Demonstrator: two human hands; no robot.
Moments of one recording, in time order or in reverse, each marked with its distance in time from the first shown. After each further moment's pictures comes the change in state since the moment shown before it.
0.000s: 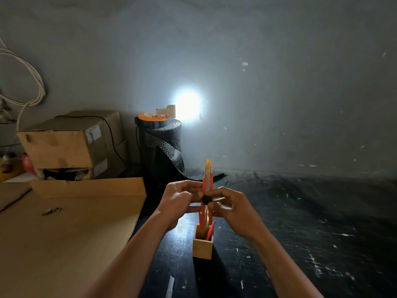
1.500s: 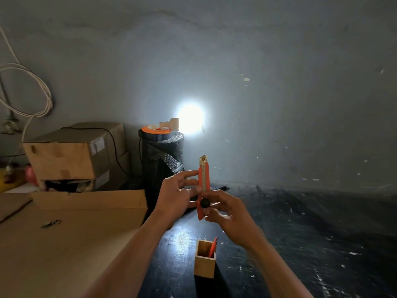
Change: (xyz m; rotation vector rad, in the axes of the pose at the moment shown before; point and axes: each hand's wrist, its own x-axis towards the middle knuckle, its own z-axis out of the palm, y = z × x) left_hand 0.012 0.035 -0.010 0.077 0.101 0.237; right_hand 0.017 -0.020 0.009 -0.027 0.014 -0.112
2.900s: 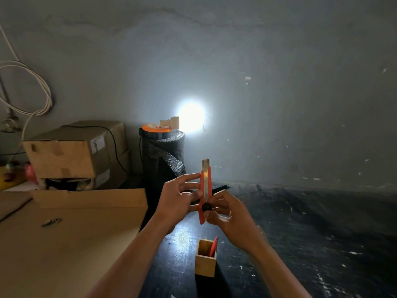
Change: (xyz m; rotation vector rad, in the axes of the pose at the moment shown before) left_hand 0.000 -0.015 -0.003 -0.038 -0.017 -0.018; right_hand -0.004 0.005 0.003 -0.038 0.047 0.071
